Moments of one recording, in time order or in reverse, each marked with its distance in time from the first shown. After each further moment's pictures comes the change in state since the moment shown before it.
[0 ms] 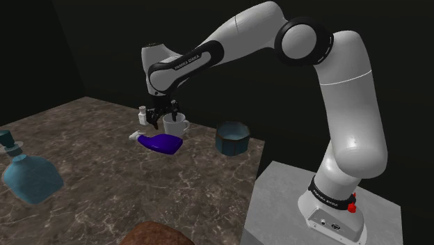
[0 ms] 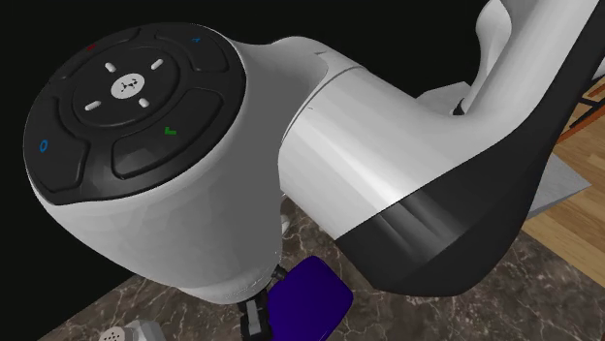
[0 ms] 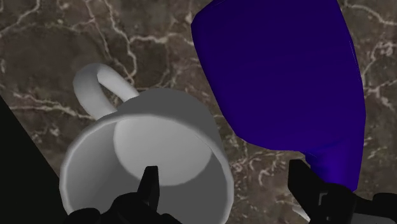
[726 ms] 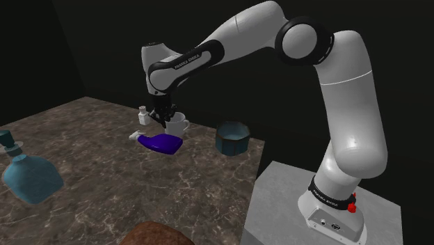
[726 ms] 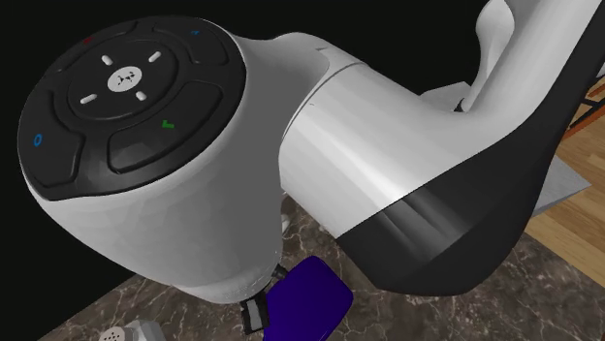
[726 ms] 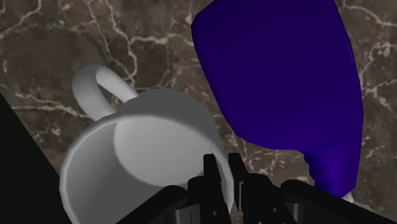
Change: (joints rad) arm 0.000 -0.004 0.001 0.001 0.001 -0.004 0.000
